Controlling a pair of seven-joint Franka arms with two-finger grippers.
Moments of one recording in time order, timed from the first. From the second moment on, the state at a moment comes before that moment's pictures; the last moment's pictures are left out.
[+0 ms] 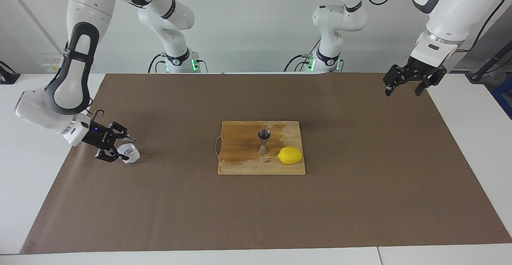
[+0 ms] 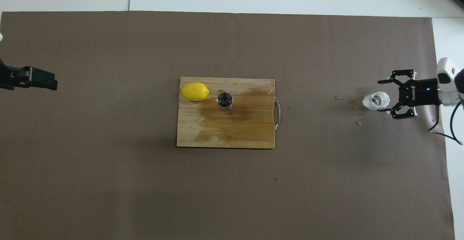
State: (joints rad) left arm -0.22 0.02 0.18 -1.58 0.00 1.65 0.03; right arm -0.12 0.39 -0.26 -1.79 0.77 1.89 -2.18
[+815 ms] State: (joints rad) left arm -0.22 0.02 0.18 -1.58 0.00 1.65 0.03; right arm -0.11 0.16 -0.01 -1.76 0.21 2.08 -0.85
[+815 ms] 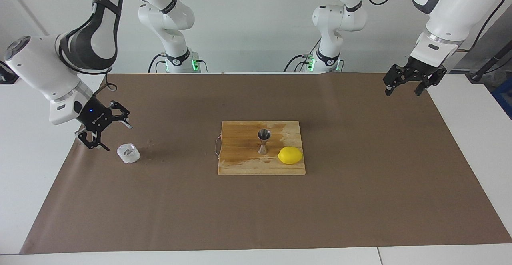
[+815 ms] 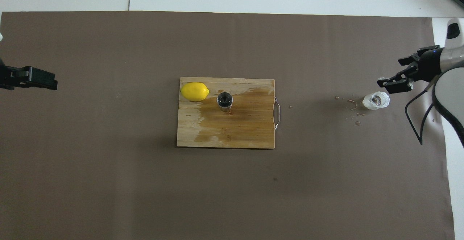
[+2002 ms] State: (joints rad) left arm -0.22 0.02 0.18 -1.58 0.00 1.65 0.03; right arm -0.11 0.02 0.04 -1.58 -0.06 1.67 0.01
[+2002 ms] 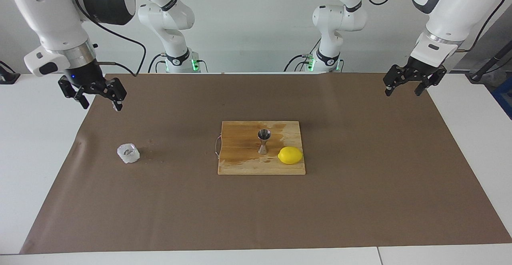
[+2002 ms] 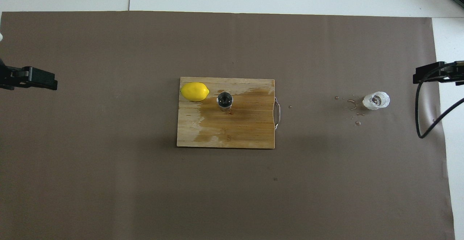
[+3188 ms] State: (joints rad) left arm -0.22 0.02 0.18 -1.58 0.00 1.65 0.03; right arm -0.08 -0.09 0.00 -1.59 -0.05 1.51 0.02
